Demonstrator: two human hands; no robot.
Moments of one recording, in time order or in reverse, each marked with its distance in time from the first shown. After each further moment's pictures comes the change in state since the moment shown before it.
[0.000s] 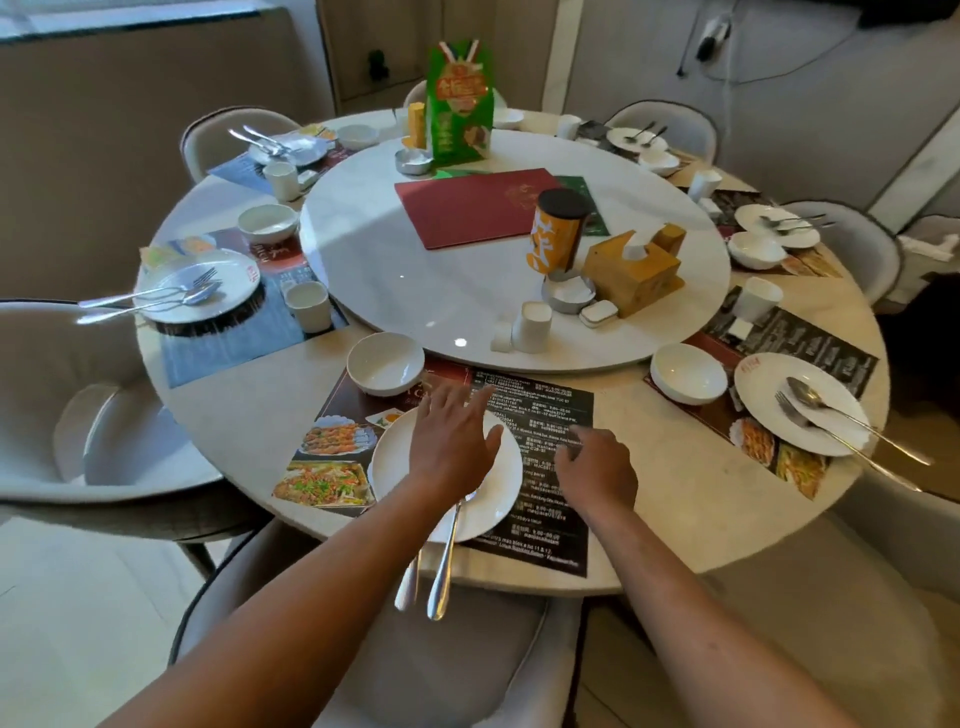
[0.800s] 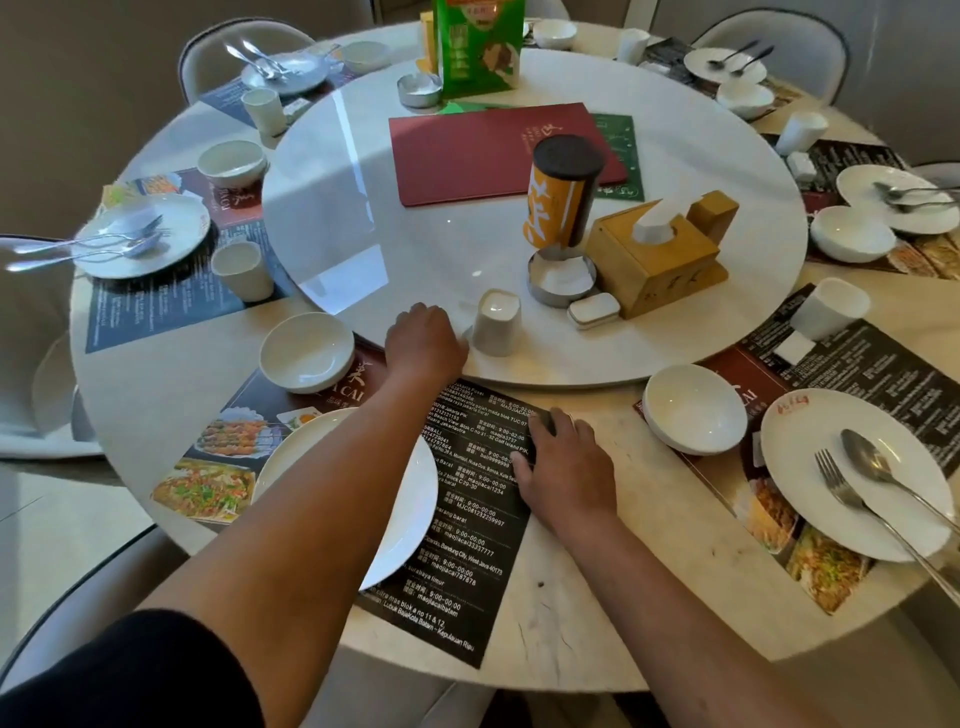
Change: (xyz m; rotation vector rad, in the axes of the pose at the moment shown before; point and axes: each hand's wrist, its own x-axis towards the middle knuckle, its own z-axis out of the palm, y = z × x) left_hand 0.191 0.031 0.045 0.051 0.008 -0.422; right_hand 0.119 0.047 -0.004 -0.352 -0.192 -0.479
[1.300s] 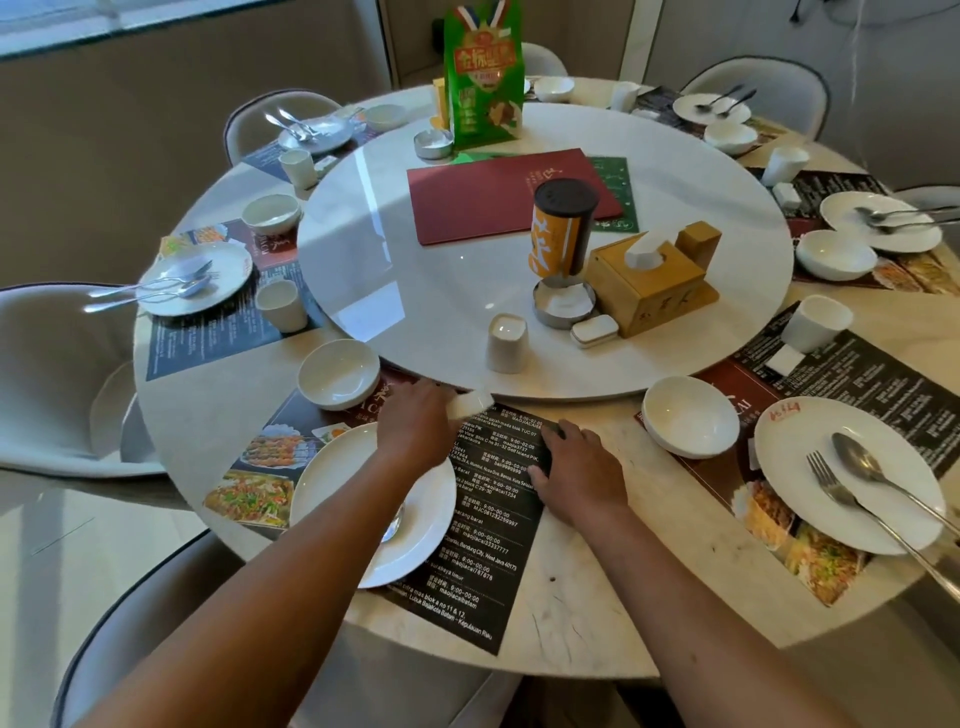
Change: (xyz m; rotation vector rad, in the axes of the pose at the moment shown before) left_hand -0.090 -0.033 -0.018 0.046 -0.017 0.158; right_hand -0.004 0.005 -0.017 0.059 -0.085 -0.014
